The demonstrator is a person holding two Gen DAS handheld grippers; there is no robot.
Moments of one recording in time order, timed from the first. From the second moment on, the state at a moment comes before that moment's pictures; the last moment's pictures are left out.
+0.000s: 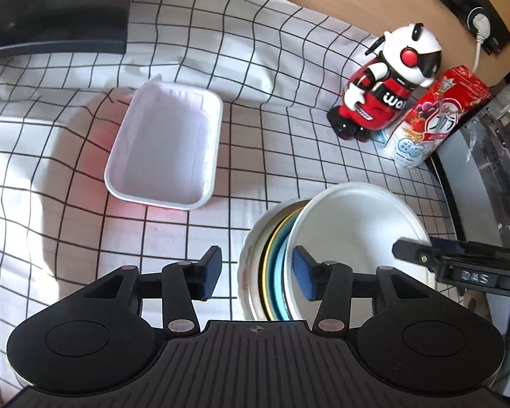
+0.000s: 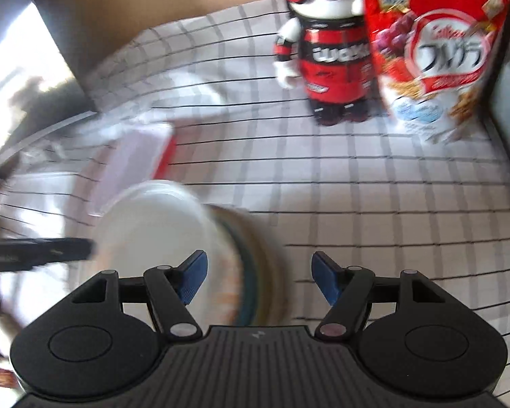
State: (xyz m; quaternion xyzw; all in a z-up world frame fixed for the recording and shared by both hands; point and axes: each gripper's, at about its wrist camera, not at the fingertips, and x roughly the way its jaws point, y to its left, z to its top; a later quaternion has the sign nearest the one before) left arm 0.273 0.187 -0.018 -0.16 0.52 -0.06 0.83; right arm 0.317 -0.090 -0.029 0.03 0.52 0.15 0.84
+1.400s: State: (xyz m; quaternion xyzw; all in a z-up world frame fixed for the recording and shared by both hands) left arm 0.405 0.320 -0.079 -0.12 0.53 0.01 0.84; right arm 0.480 0.143 -0.065 -0.02 0.66 0.10 0.75
